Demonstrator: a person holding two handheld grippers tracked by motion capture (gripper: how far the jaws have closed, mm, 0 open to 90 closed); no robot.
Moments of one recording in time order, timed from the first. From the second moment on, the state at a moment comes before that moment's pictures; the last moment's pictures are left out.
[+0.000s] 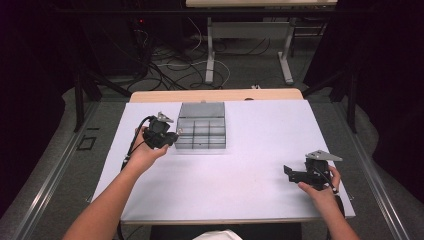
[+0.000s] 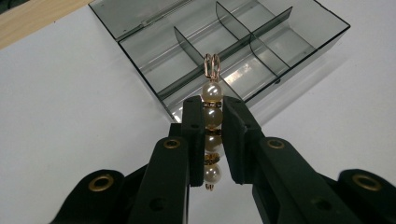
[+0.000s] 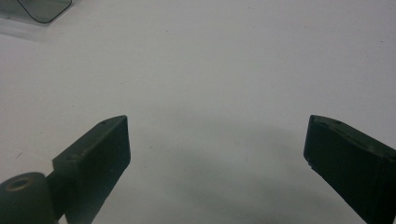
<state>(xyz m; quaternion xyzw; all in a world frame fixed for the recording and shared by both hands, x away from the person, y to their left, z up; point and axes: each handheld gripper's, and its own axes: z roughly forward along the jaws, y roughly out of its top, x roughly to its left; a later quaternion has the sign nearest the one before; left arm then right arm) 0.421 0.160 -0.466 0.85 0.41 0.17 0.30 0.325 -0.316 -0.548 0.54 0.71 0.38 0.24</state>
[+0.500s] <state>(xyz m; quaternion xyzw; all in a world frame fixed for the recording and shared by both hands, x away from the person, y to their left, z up) 0.427 0.144 -0.461 0.84 0.40 0.17 0.32 0.325 -0.316 -0.548 0.54 0.71 0.38 0.24</state>
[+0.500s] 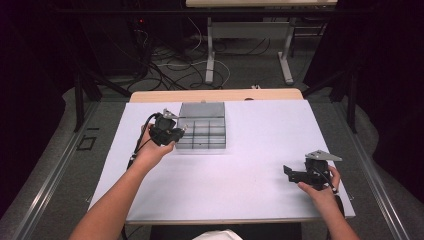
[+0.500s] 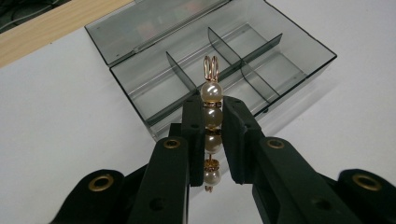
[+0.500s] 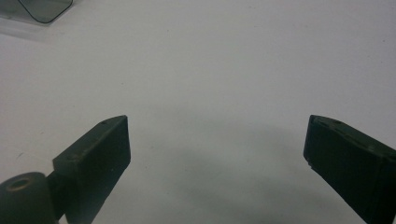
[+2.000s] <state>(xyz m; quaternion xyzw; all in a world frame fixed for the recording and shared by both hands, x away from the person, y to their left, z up) 0.455 0.093 -0.470 0.83 0.38 0.16 0.37 0.326 -0.316 -0.549 0.53 0.71 0.38 0.24</state>
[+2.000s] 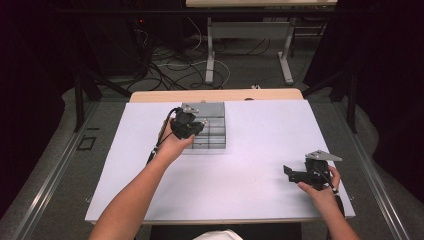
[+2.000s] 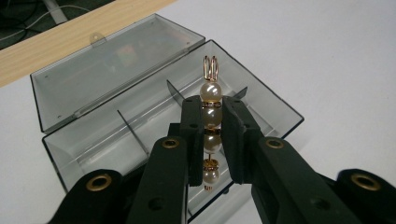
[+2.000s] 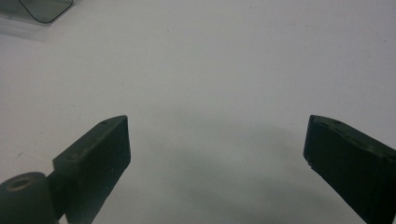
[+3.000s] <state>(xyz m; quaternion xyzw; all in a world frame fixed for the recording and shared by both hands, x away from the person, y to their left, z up) 0.483 0.082 -0.493 0.81 0.40 0.15 0.39 0.325 -0.314 -0.546 0.54 0.71 0.39 0.24</state>
